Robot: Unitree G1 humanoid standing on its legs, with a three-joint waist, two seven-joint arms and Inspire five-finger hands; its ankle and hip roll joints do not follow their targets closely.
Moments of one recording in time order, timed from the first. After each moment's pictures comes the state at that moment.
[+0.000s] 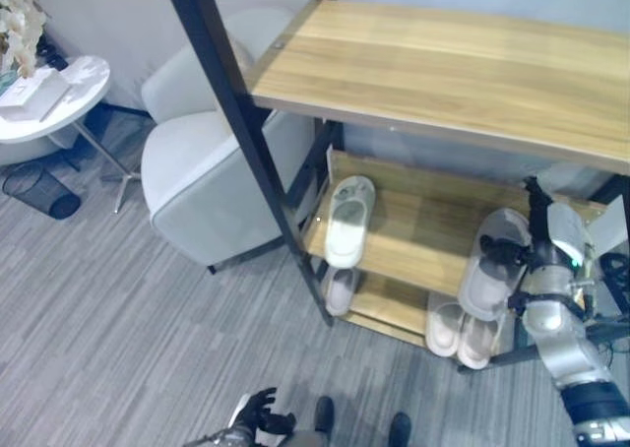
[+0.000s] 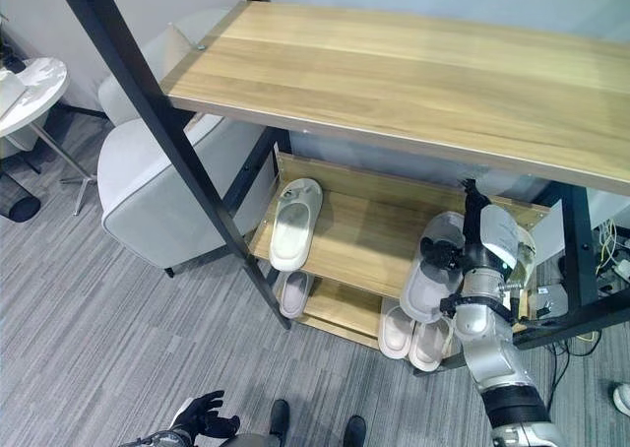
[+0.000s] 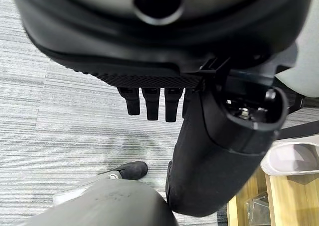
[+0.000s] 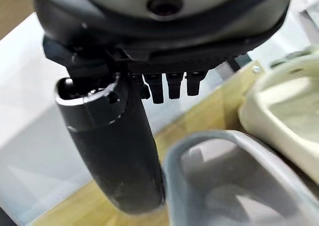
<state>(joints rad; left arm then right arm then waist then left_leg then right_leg) -0.02 0.18 -0.23 1.16 0.01 -0.13 0.08 -0.19 -0.60 0.02 0.28 -0.35 0.01 -0.42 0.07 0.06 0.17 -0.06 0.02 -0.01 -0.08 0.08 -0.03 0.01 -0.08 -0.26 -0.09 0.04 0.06</state>
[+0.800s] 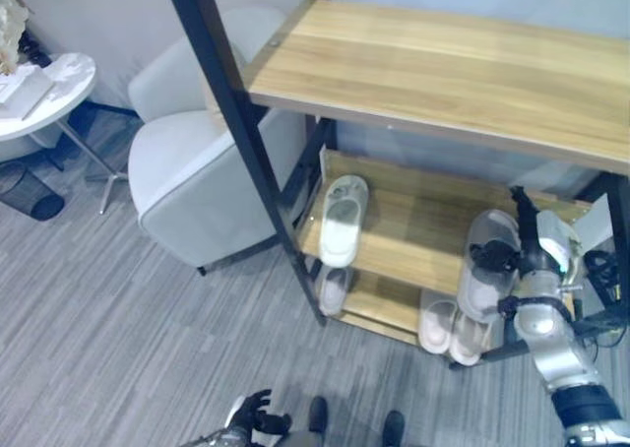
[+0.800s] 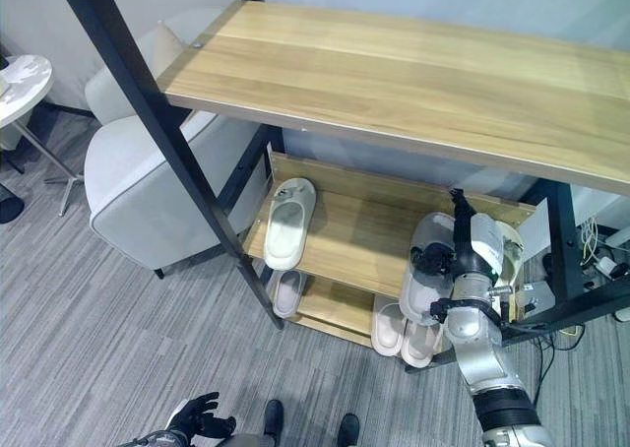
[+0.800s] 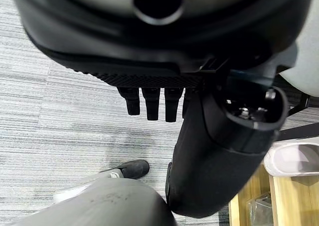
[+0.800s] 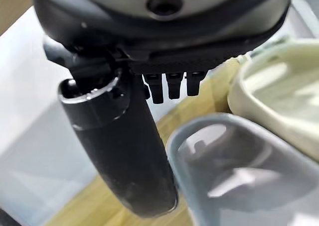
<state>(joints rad) -0.02 0.19 -0.19 1.17 0.01 -0.11 0.08 -0.20 -0.55 0.03 0.28 -0.23 0.01 -0.38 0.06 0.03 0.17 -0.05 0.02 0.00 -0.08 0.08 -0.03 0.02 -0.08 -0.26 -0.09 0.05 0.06</state>
